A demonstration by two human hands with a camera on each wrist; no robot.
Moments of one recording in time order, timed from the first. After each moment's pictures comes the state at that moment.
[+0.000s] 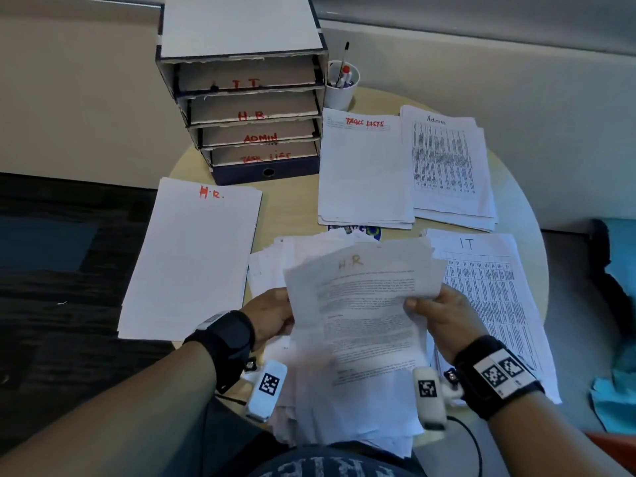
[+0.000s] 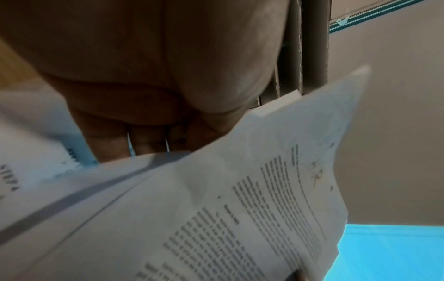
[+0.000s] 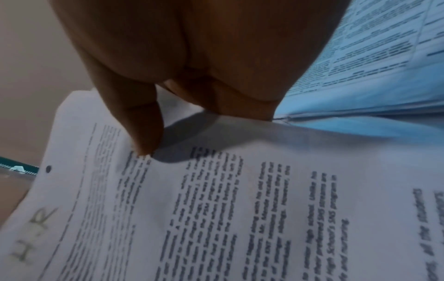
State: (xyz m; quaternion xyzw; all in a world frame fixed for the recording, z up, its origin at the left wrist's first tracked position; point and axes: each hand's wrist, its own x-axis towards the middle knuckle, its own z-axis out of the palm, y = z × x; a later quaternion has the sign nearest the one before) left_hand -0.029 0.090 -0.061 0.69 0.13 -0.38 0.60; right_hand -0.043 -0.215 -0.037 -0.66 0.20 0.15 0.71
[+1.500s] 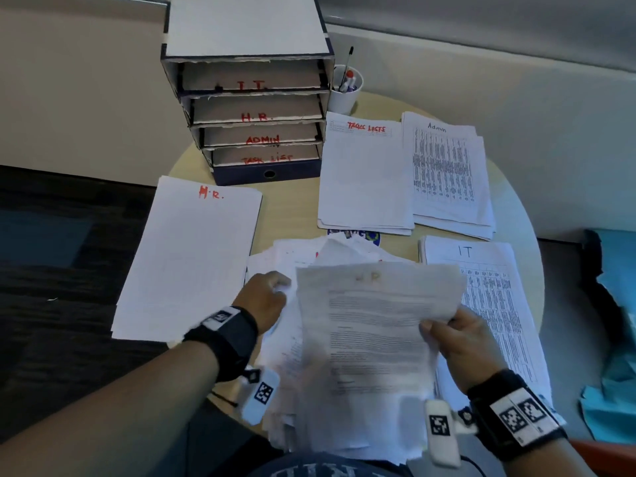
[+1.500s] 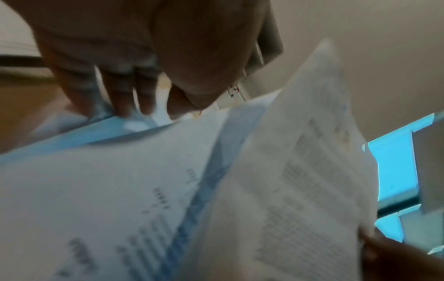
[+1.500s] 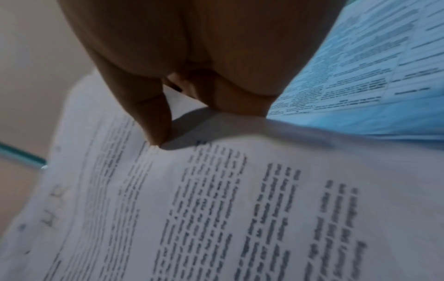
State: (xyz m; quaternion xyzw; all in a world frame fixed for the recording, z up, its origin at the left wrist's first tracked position) left_hand -0.011 0.099 -0.042 0.87 0.10 -0.25 0.40; right_hand -0.069 -0.224 -0.020 -0.71 0.19 0.08 0.67
